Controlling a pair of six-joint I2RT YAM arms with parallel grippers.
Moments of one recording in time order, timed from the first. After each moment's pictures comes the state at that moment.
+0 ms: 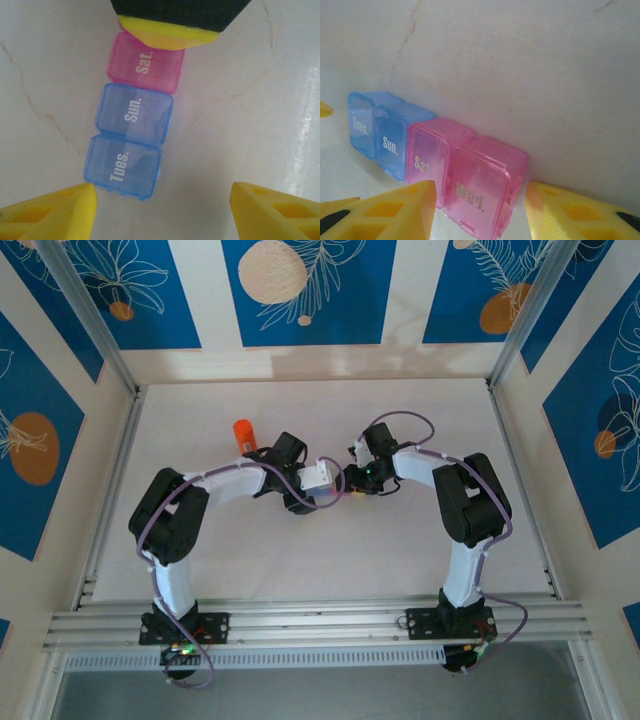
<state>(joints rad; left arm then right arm) -0.63 1.87 1.21 -0.42 0.26 0.69 0.39 1.90 1.15 -0.44 -0.47 0.32</state>
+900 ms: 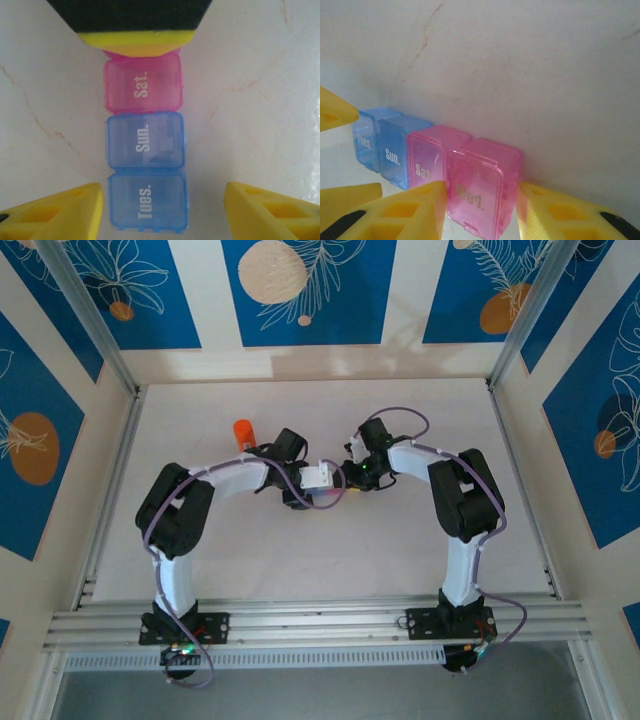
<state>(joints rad) -0.59 1.92 1.26 -0.43 0.27 0.87 0.39 1.96 1.24 -0.50 -0.49 0.33</state>
